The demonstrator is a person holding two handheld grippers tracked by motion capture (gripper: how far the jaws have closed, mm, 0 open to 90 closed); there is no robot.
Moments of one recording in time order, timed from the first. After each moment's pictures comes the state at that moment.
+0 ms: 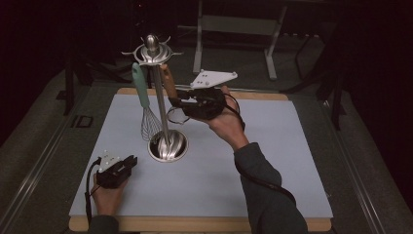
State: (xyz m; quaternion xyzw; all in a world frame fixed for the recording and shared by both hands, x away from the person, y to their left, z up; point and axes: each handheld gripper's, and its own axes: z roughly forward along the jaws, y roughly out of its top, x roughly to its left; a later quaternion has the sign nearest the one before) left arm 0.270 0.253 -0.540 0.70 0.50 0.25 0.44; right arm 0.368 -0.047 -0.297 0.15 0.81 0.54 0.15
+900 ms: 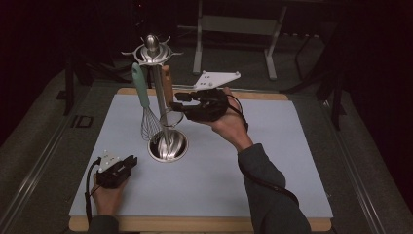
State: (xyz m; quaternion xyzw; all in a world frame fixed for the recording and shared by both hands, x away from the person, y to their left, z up) left arm 0.270 0.253 -0.540 0.70 0.50 0.25 0.44; right arm 0.365 -0.054 -0.295 0.13 0.82 0.54 0.13
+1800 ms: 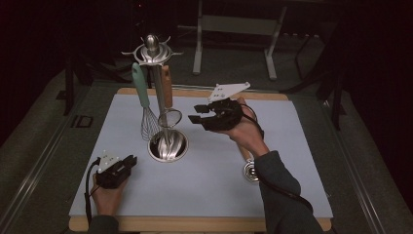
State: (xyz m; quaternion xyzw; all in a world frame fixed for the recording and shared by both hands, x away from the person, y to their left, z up) left arm 0.268 0.254 -0.539 0.70 0.50 0.26 0.44; right arm 0.372 -0.092 -0.329 0.16 0.86 0.48 0.12
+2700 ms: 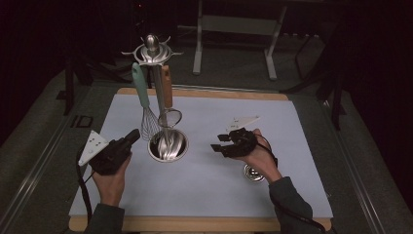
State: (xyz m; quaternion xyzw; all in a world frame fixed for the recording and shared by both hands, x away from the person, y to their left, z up) left arm 0.259 0.227 -0.424 0.62 0.41 0.30 0.60; right arm 0.363 -0.148 -0.429 0.24 0.88 0.40 0.09
